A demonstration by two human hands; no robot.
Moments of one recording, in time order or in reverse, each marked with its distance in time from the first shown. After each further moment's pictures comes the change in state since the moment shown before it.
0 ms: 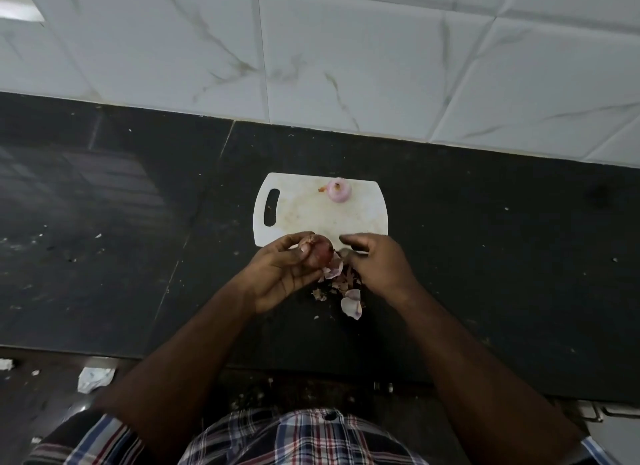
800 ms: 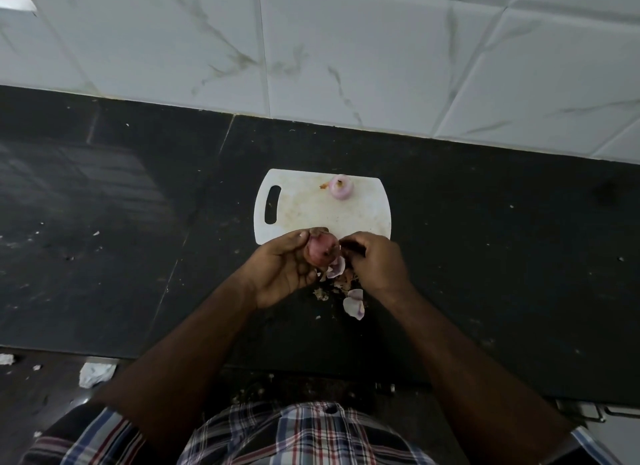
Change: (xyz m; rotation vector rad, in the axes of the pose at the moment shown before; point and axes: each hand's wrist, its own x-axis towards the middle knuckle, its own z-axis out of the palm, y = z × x) left_hand 0.007 0.006 -0.001 0.054 -0.054 -0.105; right_hand 0.007 0.005 0.014 -0.083 0.092 -0.053
